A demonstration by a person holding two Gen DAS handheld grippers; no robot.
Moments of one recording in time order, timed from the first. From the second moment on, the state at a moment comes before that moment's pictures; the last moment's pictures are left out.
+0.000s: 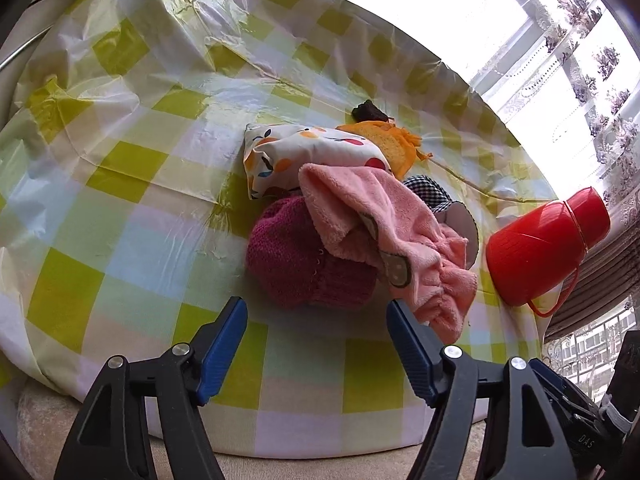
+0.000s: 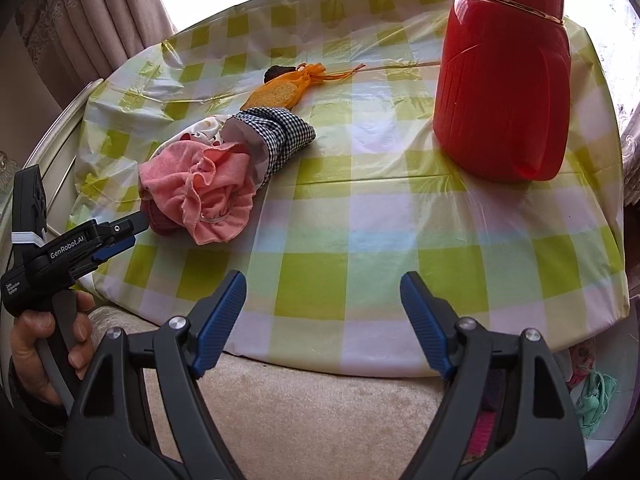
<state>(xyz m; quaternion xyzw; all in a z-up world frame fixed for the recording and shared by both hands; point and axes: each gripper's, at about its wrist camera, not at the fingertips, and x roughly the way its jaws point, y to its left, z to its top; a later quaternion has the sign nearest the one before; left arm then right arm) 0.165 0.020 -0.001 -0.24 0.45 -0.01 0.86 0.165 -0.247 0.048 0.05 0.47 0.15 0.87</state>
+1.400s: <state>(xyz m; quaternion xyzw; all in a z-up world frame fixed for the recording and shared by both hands) 0.197 0.047 -0.028 -0.30 0.42 -0.06 0.85 0.246 -0.086 0.018 -0.15 0.43 0.26 0.85</state>
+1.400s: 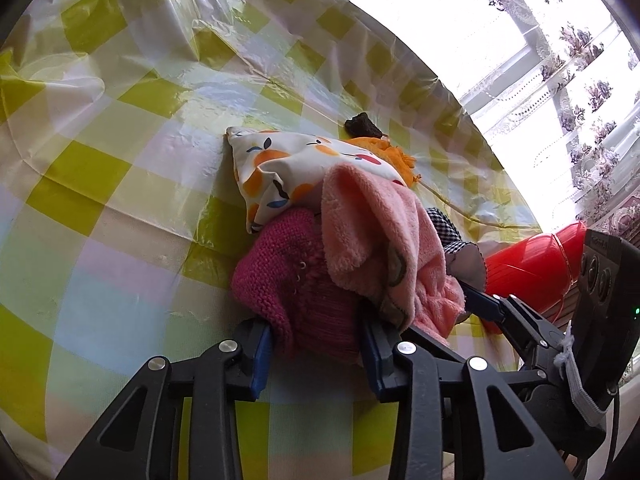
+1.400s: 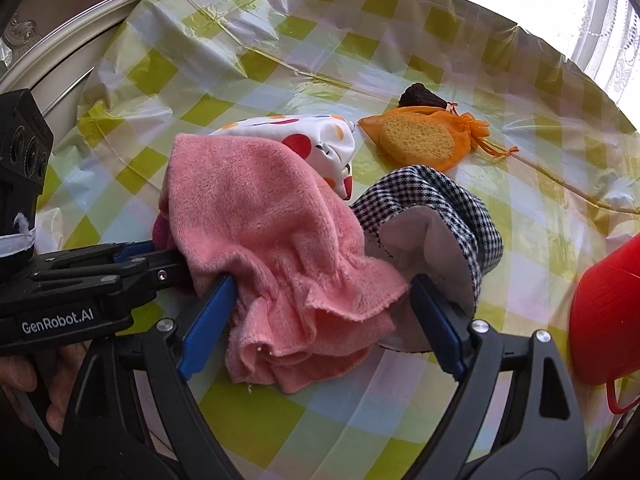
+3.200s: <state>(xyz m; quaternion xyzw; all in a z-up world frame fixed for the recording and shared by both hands) 0.102 -0.072 0.047 -0.21 0.37 -0.12 0.90 0.079 -0.382 0.078 0.05 0.42 0.11 0.90</state>
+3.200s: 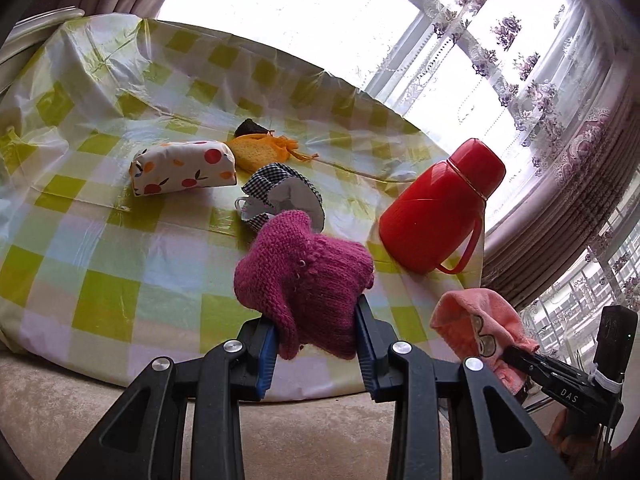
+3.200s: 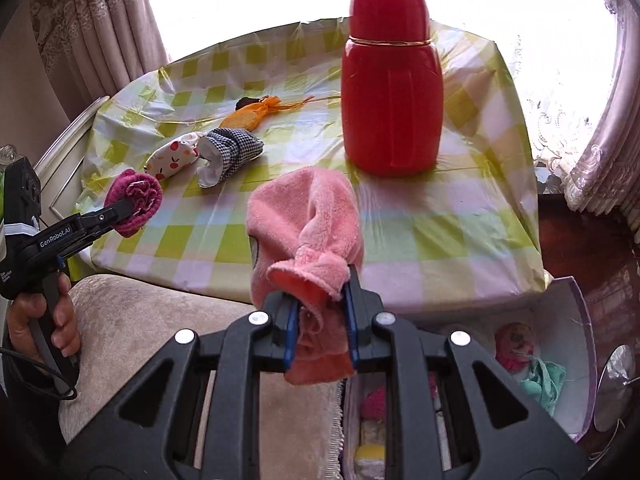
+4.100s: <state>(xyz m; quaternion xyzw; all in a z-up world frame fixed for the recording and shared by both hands) 0.086 -0.263 0.067 -0.09 0.41 -0.29 0.86 0.009 -0.563 0.009 0.15 0.49 -0.09 0.85</state>
